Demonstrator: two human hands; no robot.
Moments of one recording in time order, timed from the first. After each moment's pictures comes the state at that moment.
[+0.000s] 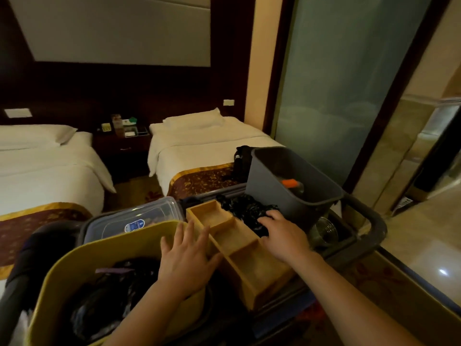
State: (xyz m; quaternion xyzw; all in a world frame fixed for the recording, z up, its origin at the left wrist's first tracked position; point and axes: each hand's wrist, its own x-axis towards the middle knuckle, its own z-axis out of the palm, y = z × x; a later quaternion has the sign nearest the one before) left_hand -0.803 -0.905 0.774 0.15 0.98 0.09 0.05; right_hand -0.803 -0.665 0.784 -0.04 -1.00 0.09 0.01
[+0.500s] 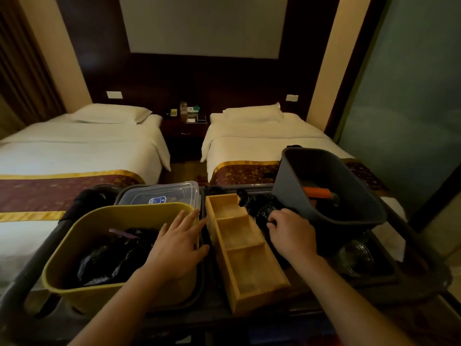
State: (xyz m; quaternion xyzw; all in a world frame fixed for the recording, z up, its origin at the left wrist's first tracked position) left_hand -0.796 -0.894 0.769 0.05 0.99 0.11 0.03; right_hand -0.839 -0.639 0.778 0.05 -0.98 0.14 0.13
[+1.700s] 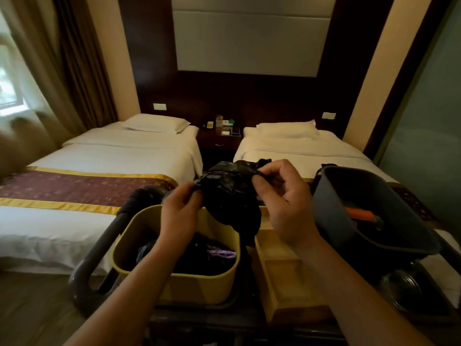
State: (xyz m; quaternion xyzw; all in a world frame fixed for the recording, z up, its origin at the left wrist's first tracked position) left_hand -0.767 -0.940 0.843 -0.03 0.72 0.64 -0.28; right_hand -0.789 -0.747 0.894 0.34 -0.70 0.60 0.20
